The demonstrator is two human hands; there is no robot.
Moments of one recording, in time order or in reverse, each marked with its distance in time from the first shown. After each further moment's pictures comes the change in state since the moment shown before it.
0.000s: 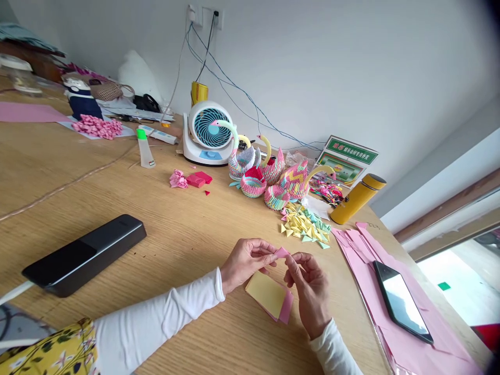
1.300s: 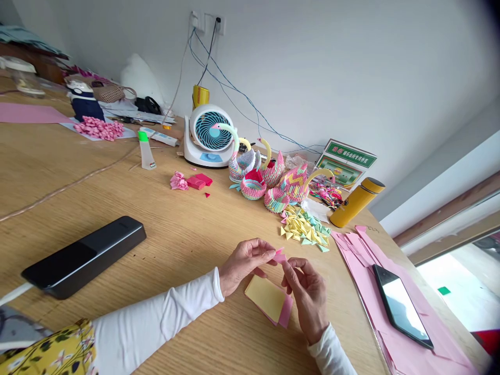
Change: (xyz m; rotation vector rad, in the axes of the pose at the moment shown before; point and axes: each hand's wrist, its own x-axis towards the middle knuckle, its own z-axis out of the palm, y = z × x) left_hand -0.003 0.007 -0.002 -0.180 -0.047 -0.092; right_hand -0.004 0.001 0.000 -0.119 -0.033 0.015
